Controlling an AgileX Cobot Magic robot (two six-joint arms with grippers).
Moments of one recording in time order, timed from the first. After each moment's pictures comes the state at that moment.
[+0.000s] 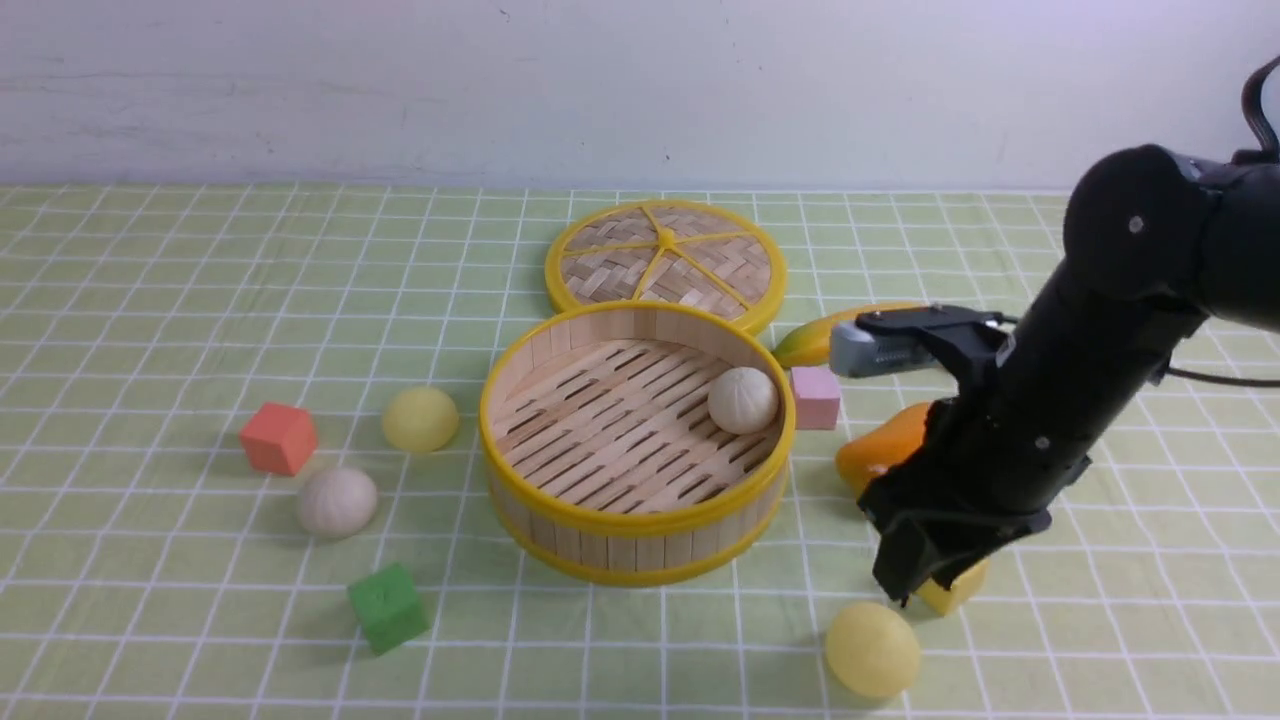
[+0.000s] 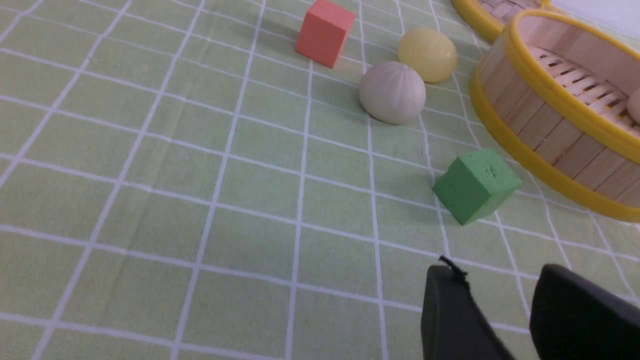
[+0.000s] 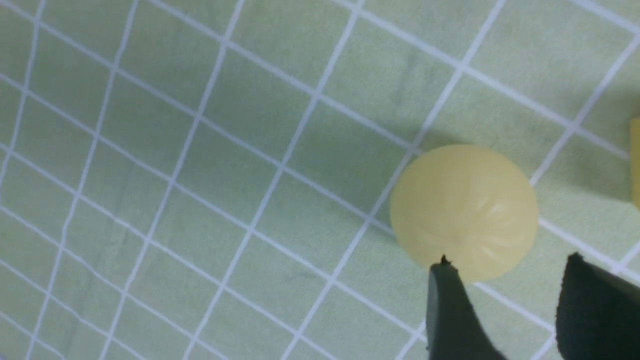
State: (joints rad) right arm 0.33 1.75 -1.26 0.38 1.06 -0.29; left arm -0.11 -0.01 0.03 -0.08 0.37 -0.29
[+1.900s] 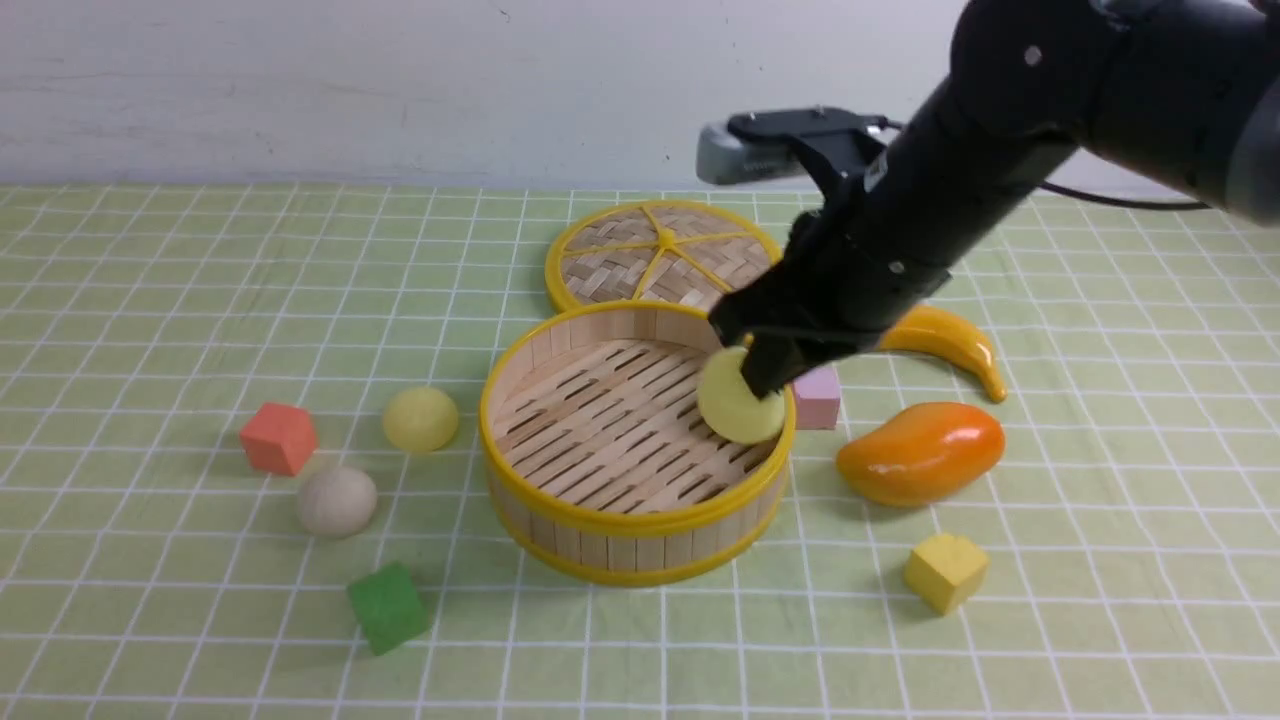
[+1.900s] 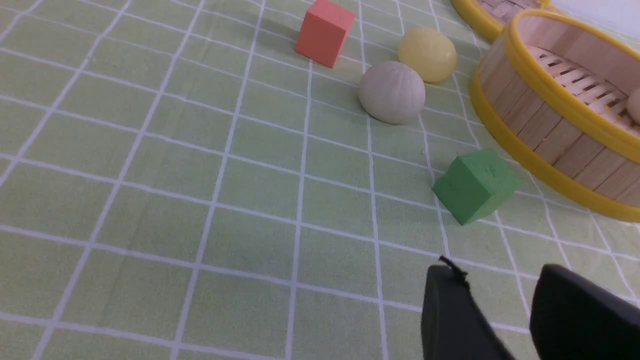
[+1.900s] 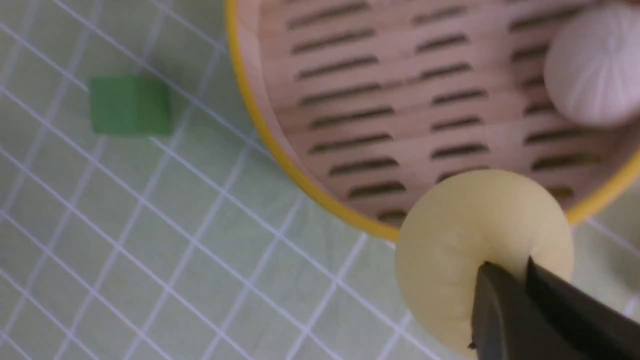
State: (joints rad) right arm 0.46 1.86 -1.72 0.35 1.05 -0.18; left arm -0.11 -0.01 0.03 -0.08 0.37 -0.29
